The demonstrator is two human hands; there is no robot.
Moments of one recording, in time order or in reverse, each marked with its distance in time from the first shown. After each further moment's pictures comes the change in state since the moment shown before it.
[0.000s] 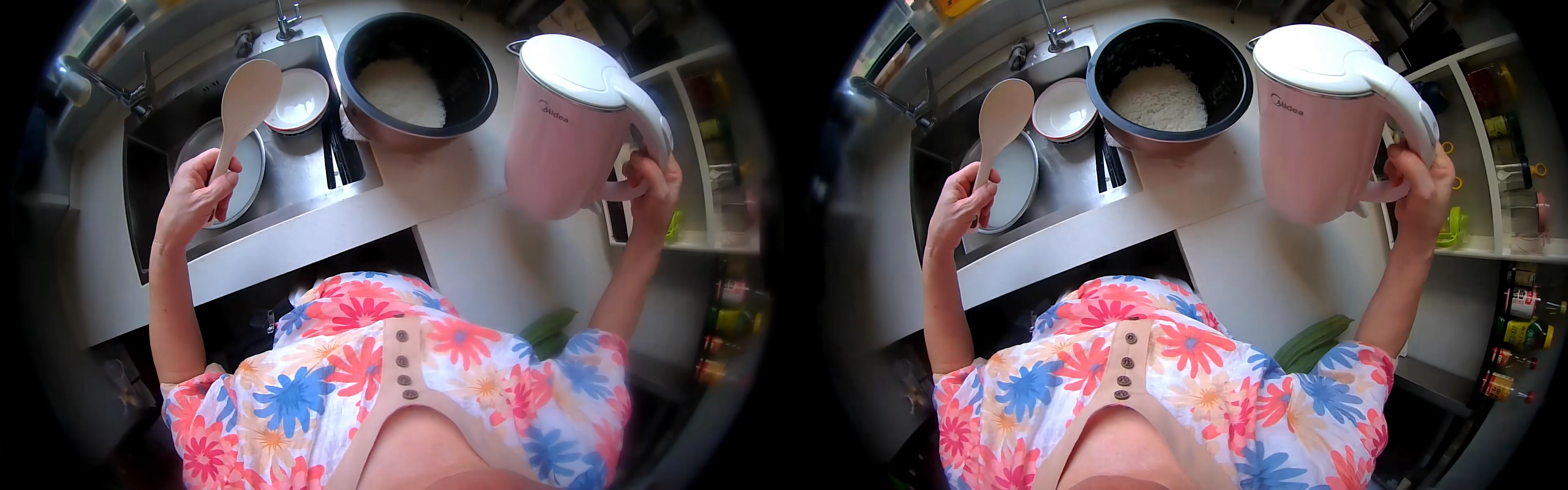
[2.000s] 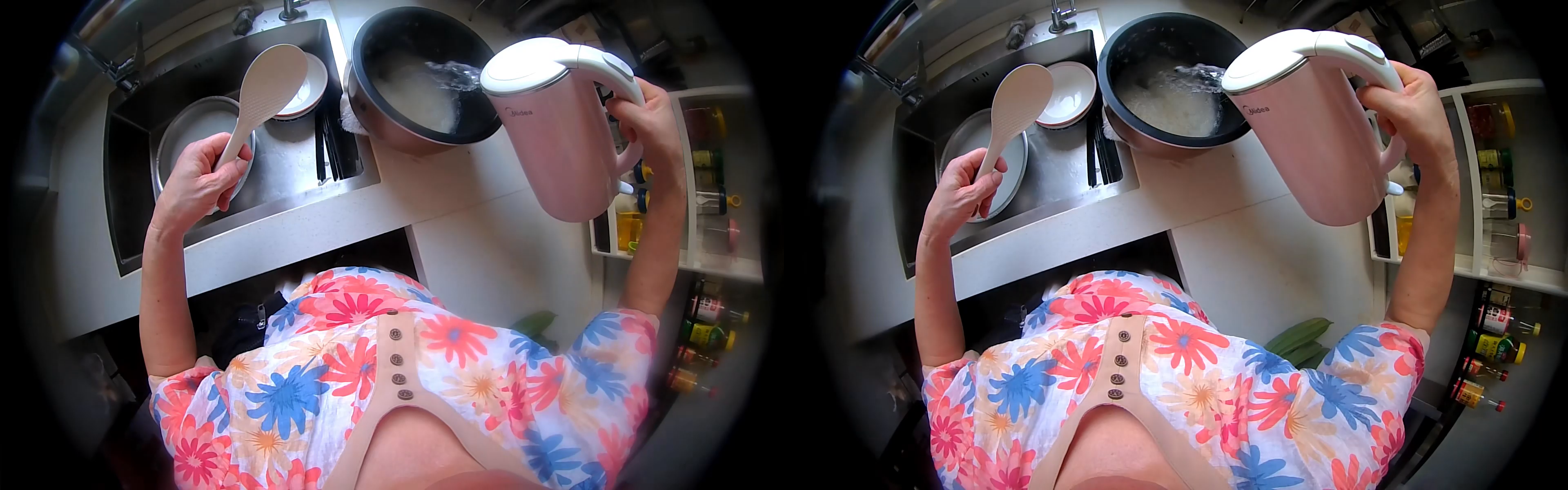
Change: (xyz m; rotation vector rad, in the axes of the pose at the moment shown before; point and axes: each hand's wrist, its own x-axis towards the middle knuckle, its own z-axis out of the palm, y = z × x) left_hand 0.013 -0.008 0.000 -0.062 -0.073 -0.024; right_hand 0.088 -0.049 0.062 -0.575 -0.394 0.034
